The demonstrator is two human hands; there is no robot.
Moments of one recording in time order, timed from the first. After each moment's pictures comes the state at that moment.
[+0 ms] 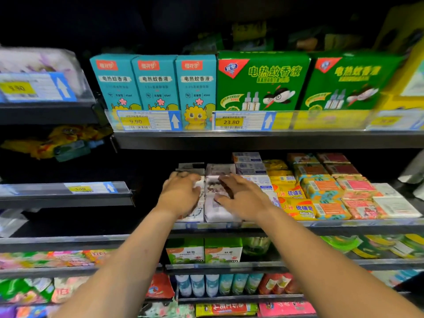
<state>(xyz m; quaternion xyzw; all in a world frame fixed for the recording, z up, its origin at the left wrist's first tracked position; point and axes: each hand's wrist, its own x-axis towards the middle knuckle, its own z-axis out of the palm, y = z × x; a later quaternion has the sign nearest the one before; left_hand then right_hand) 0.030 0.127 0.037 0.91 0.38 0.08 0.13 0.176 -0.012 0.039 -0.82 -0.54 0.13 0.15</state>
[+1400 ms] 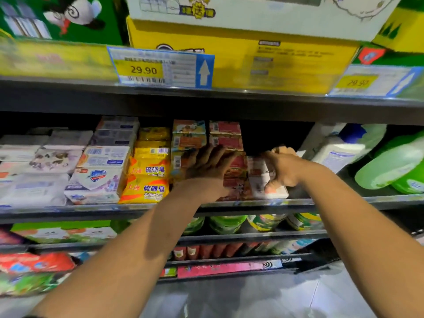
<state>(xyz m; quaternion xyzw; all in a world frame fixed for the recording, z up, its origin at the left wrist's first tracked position) 0.373 -0.129 -0.007 0.97 0.23 -0.02 0.06 0.580 -0.261 0.023 -0.86 -0.48 0.16 -0.09</state>
